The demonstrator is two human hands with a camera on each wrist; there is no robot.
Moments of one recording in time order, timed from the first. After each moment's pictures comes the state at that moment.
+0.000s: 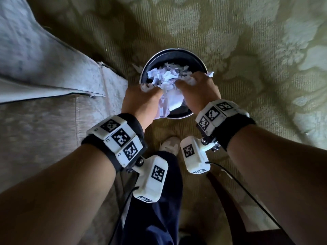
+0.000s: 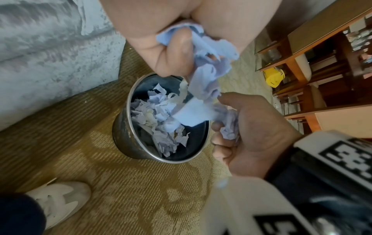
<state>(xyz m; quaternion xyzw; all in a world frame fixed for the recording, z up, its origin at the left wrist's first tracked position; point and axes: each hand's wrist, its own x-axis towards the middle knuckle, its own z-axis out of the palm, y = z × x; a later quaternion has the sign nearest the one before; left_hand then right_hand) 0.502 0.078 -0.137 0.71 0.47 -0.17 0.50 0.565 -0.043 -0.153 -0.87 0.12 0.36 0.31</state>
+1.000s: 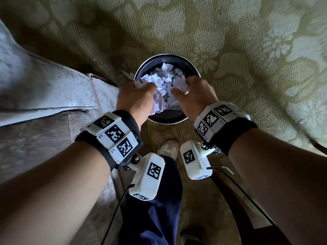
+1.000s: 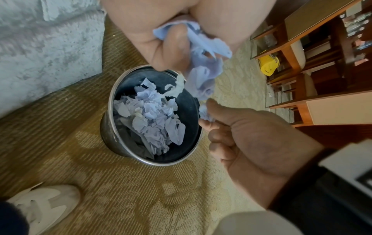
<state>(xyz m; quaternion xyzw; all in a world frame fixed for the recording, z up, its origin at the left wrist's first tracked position) 0.530 0.085 -0.144 0.70 0.46 -0.17 0.52 0.569 -0.046 -0.156 -0.88 0.11 0.35 0.30</state>
